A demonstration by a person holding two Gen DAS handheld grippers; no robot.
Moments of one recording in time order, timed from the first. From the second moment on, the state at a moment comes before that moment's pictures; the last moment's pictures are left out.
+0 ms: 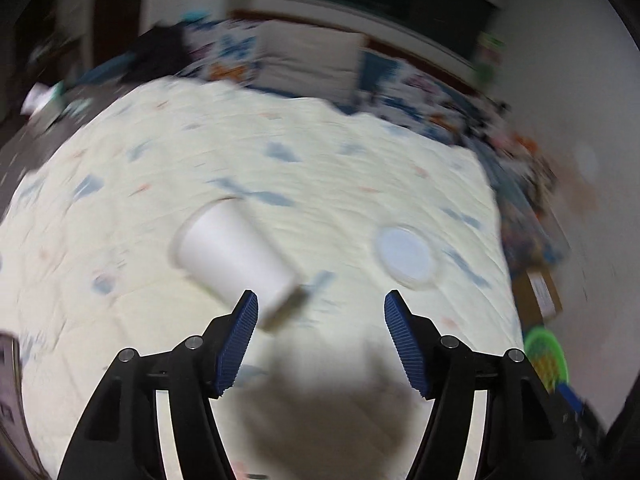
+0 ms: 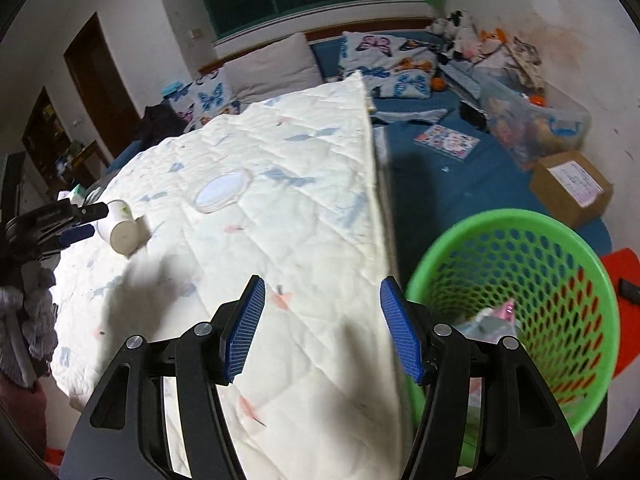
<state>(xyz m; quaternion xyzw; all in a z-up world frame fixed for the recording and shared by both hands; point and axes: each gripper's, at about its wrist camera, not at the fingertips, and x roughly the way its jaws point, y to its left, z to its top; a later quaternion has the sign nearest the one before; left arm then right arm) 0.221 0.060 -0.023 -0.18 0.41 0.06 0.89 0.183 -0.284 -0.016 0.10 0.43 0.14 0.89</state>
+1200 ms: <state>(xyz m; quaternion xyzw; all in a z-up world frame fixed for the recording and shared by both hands) 0.280 0.130 -0.074 -0.29 0.45 0.14 0.83 0.317 -0.130 -0.045 0.03 0.46 0.26 0.85</state>
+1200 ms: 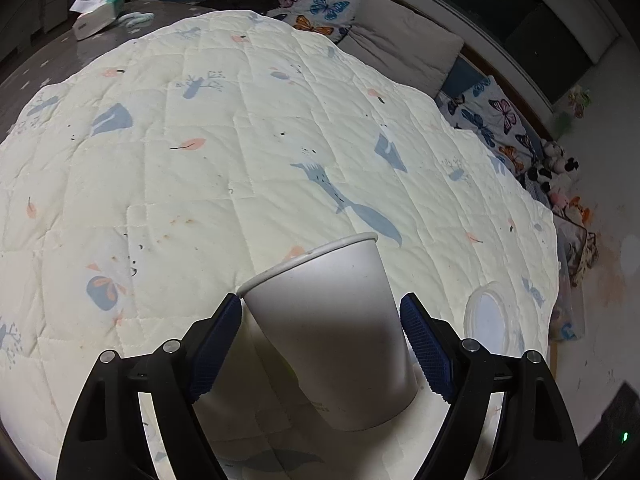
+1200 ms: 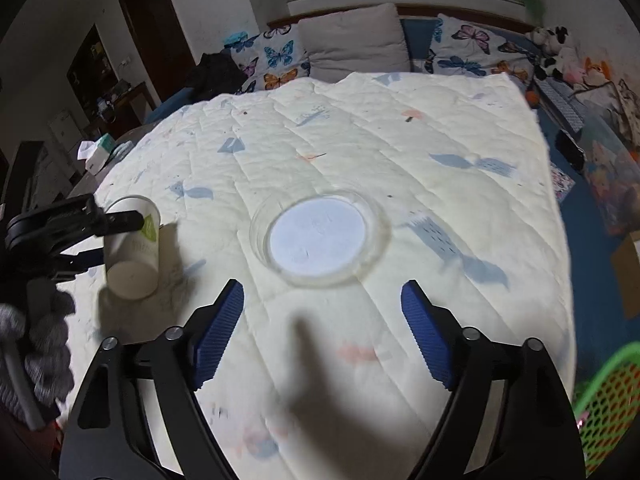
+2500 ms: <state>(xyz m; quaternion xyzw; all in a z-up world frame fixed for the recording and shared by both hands) 0.285 0.085 -0.061 -0.22 0.46 0.04 0.86 0.311 -0.129 -0.050 0.01 0.45 0.23 0.86</state>
